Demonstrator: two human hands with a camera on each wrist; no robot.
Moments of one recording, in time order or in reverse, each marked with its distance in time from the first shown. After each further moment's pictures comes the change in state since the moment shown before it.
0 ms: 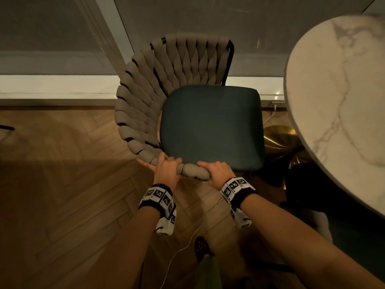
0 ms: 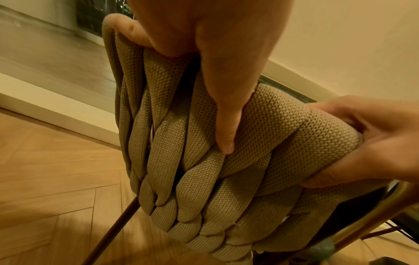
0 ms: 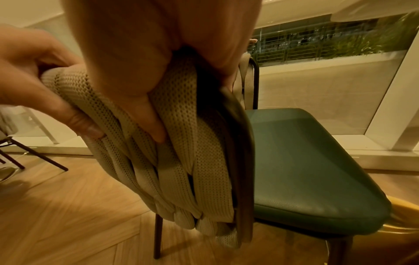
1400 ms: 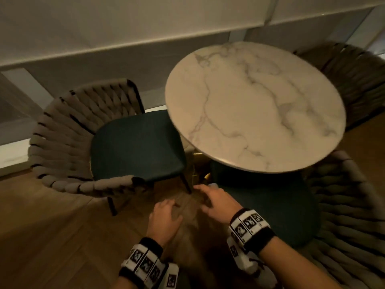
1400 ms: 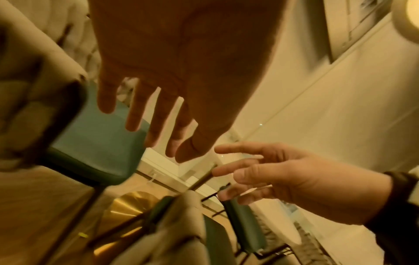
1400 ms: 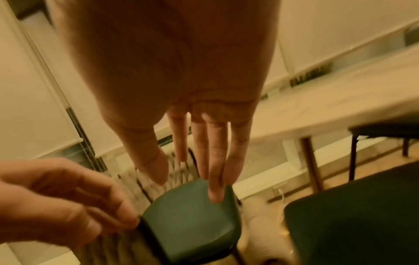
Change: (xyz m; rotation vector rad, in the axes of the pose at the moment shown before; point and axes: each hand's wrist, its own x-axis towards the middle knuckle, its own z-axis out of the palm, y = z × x) left_hand -0.190 0.234 0.011 -0.271 -0.269 0.224; right_hand -0.315 0.127 -0.026 0.426 0.172 0.276
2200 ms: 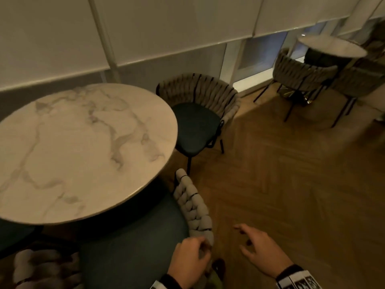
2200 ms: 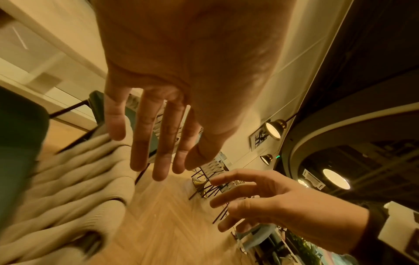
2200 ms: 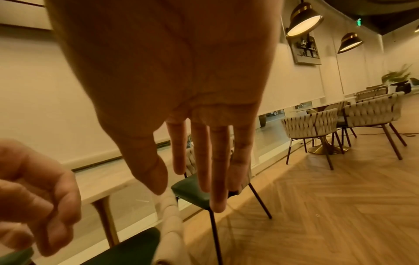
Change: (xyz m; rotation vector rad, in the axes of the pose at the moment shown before) left_hand -0.063 0.522 0.313 0.019 -0.314 0.509; right_hand -0.401 0.460 -0.218 0.108 0.227 0.390
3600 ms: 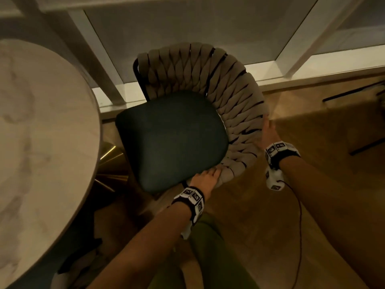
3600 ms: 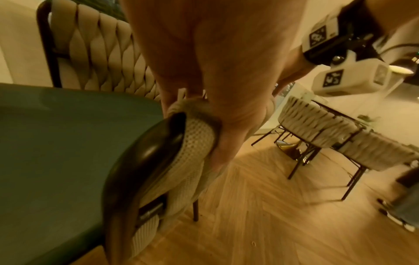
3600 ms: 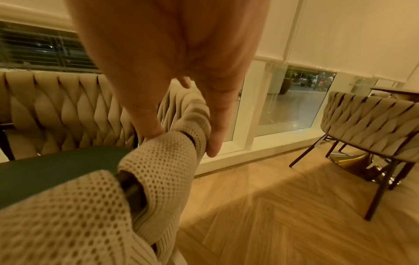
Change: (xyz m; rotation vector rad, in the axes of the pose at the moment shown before) left_hand 0.748 0.132 -0.116 0.332 -0.134 -0.221; right_hand 0.782 0.194 -0.487 -0.188 0.110 0.038
